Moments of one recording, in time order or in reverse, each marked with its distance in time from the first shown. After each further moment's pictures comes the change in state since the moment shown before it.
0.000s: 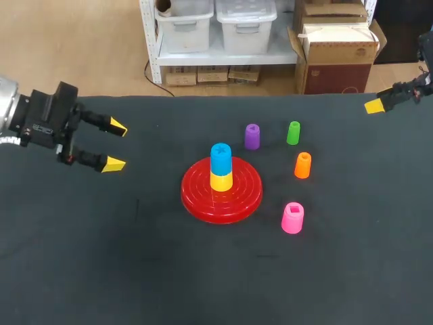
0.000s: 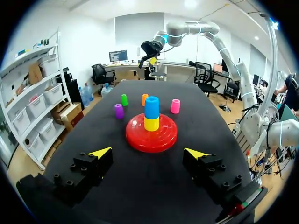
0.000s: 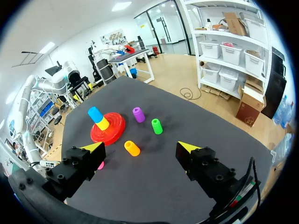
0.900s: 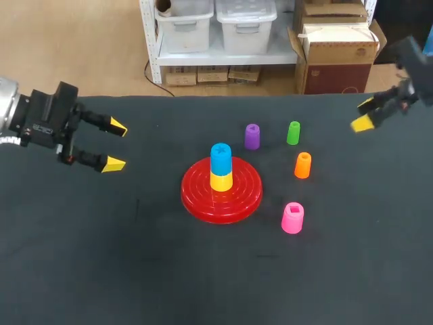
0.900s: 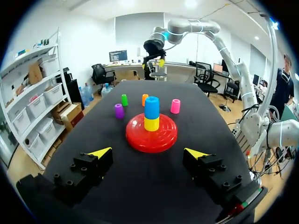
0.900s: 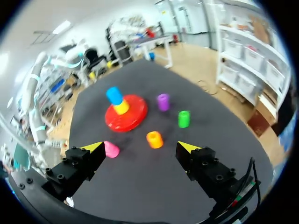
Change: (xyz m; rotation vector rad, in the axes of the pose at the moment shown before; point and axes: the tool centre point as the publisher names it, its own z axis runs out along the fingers) left arm 0.000 0.000 0.000 -0.001 0.001 0.000; right arm 0.018 0.062 0.030 -0.128 0.200 -0.164
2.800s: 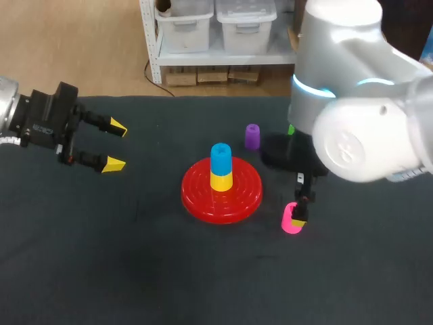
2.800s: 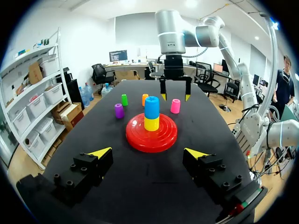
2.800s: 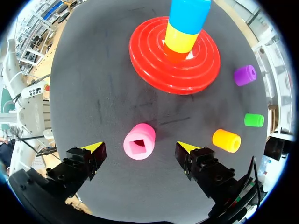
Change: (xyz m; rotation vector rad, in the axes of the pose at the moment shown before) left arm 0.000 0.000 0.000 0.000 0.000 0.000; right arm 0.061 0.094 0.140 0.104 0.732 -0.232
